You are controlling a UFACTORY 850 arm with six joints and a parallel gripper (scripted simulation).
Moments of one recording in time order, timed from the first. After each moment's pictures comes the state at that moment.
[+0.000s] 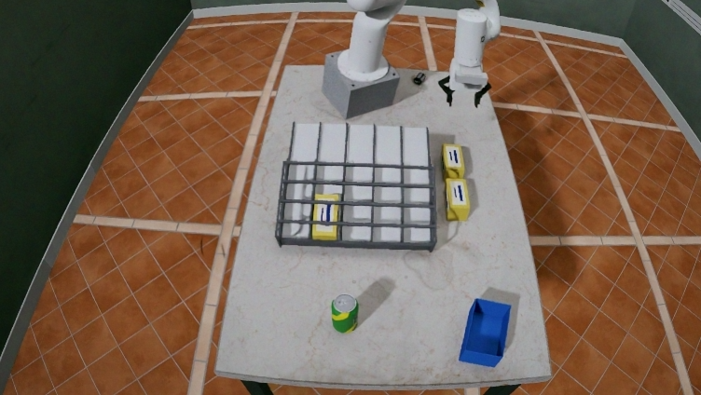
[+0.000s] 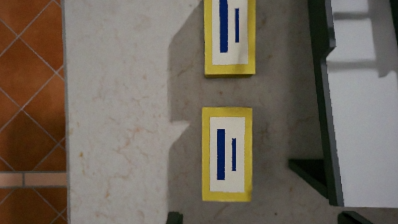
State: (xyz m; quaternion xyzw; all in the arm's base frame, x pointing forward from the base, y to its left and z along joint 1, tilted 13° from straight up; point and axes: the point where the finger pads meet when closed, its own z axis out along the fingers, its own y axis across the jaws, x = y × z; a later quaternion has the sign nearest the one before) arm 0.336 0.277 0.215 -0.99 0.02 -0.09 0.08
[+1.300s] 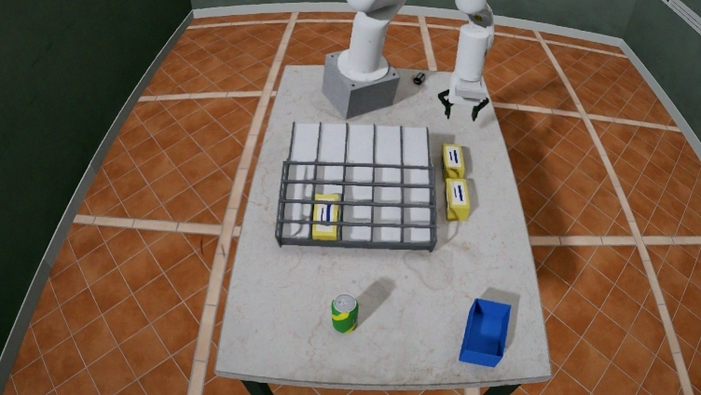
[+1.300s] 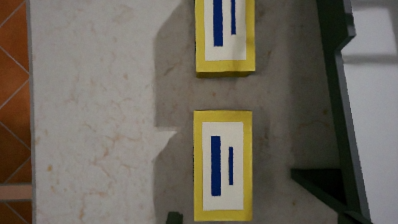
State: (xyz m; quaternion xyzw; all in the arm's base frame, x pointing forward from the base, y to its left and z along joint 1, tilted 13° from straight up) arm 0.345 0.284 0.162 -0.99 0.03 -0.10 0.06
